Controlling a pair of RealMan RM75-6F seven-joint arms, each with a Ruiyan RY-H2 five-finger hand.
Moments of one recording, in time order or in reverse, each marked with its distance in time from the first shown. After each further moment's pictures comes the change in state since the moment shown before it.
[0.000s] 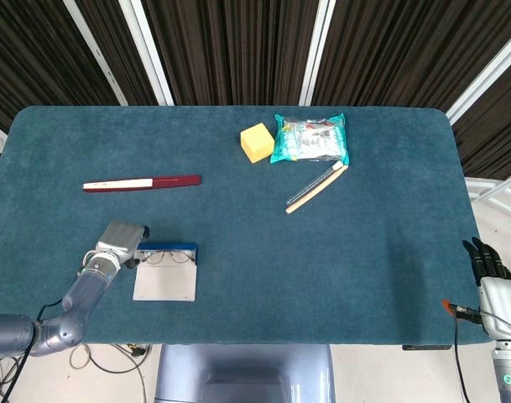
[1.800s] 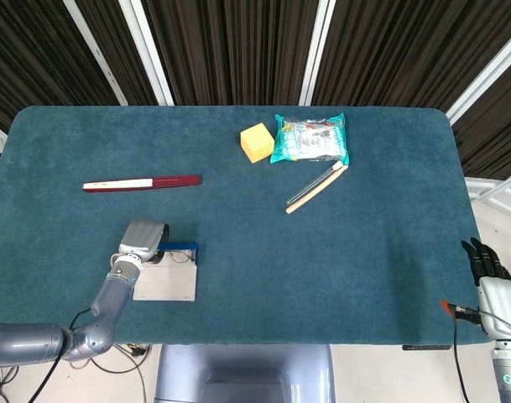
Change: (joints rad) left arm 0.102 -0.202 -0.141 0.098 0.074 0.115 0.005; right arm 0.002 0.005 -0.002 -0.007 0.002 -0.008 0.002
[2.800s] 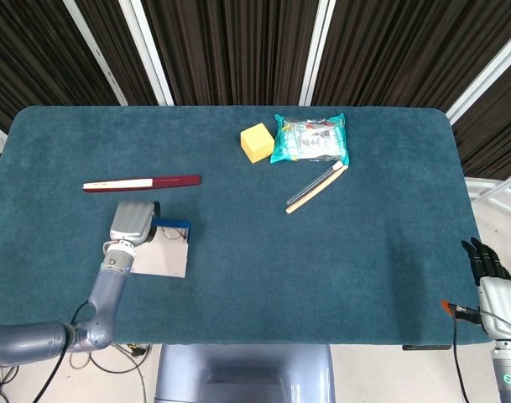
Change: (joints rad) left arm 0.056 -0.057 -0.033 0.141 0.193 0.138 -0.048; right arm 0.001 0.004 0.001 -0.006 0.007 -0.006 0.011
